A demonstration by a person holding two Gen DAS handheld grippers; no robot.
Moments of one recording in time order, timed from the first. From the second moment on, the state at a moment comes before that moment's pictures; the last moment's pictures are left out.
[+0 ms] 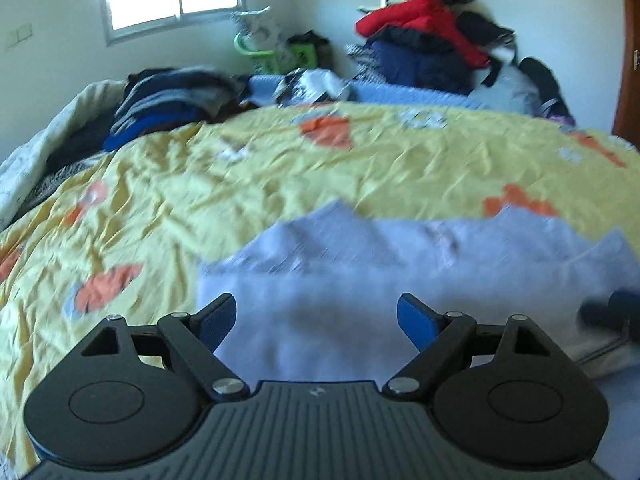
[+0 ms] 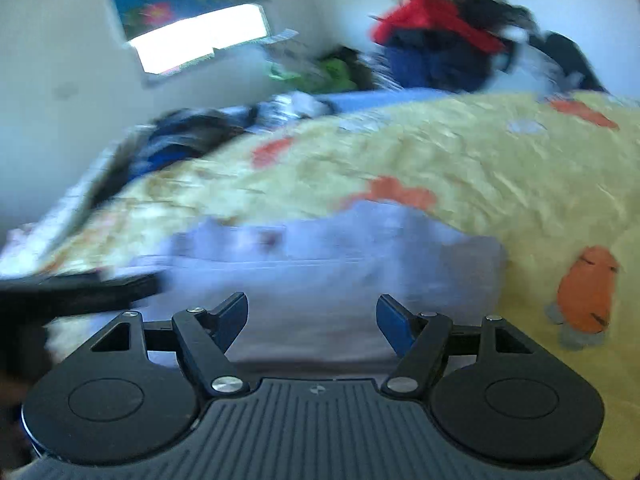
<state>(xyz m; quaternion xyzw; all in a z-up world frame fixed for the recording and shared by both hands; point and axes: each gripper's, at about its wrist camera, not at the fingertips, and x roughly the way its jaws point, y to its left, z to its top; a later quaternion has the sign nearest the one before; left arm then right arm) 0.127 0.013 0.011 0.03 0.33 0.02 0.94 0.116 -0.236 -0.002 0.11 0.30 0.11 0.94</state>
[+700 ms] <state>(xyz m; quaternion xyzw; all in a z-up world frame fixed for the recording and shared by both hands) 0.121 0.027 -0.004 0.02 0.34 0.01 0.94 0.100 -0.243 -0.002 0.04 0.27 0.02 0.96</state>
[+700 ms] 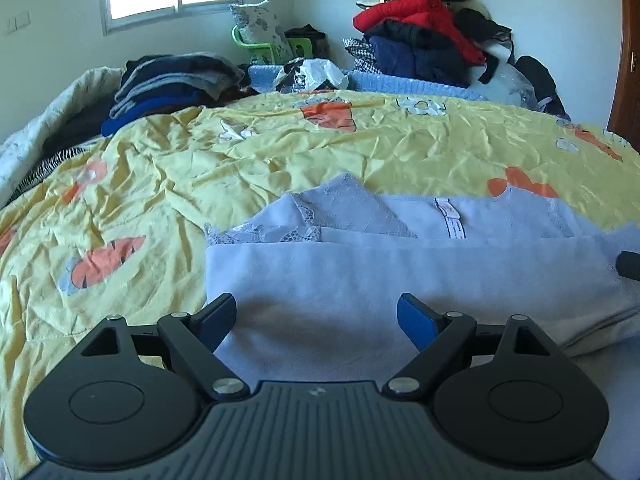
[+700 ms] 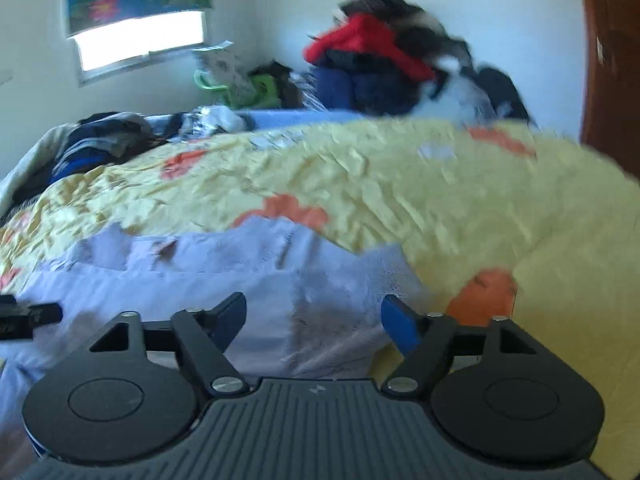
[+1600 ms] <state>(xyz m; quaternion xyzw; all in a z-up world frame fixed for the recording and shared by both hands) 0.057 0.046 -0.010 0.00 0.34 0.00 0.94 0.016 -0.224 -0.009 0.04 0.29 0.00 0.95</state>
